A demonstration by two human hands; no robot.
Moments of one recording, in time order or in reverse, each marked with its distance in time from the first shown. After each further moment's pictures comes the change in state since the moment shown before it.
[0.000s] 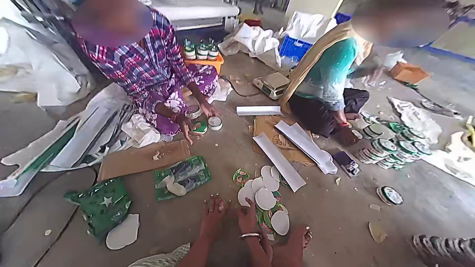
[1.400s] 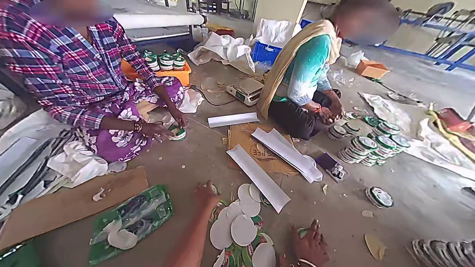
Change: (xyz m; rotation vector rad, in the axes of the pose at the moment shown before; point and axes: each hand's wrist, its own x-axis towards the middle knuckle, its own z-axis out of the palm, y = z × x) left_hand 0.204 0.088 -0.085 -0.189 -0.007 -0.419; right_hand 0.118 0.100 -0.237 -0.735 0.687 0.154
